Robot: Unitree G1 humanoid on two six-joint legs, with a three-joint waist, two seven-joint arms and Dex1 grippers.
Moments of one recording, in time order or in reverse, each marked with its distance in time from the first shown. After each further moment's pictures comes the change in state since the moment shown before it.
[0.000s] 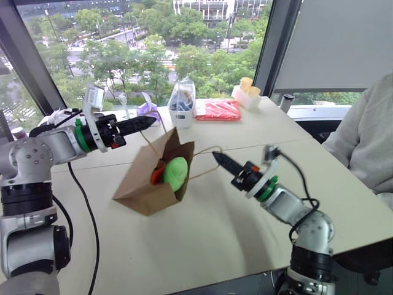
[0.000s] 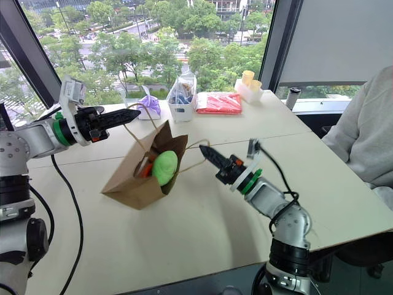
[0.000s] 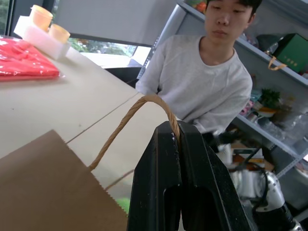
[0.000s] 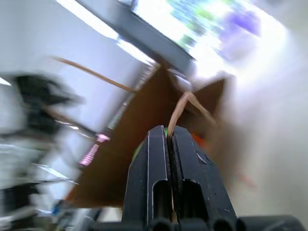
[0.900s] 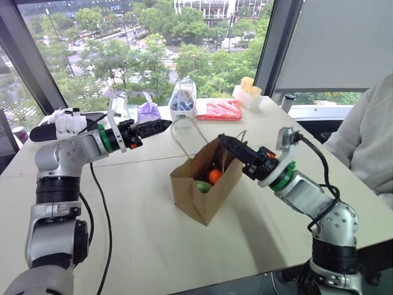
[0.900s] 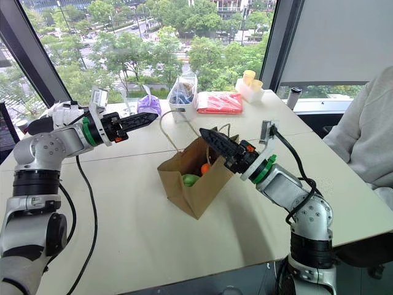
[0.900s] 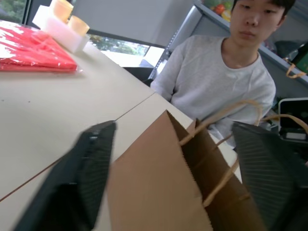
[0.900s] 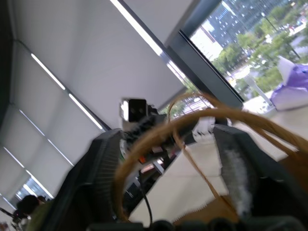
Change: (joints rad) left arm -0.061 -0.120 -0.089 0.207 0.178 -0.173 -0.053; right arm -0.003 -0.241 0.105 -0.043 0.220 -0.131 -0.124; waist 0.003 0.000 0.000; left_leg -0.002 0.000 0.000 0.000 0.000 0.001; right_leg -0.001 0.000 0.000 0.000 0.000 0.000
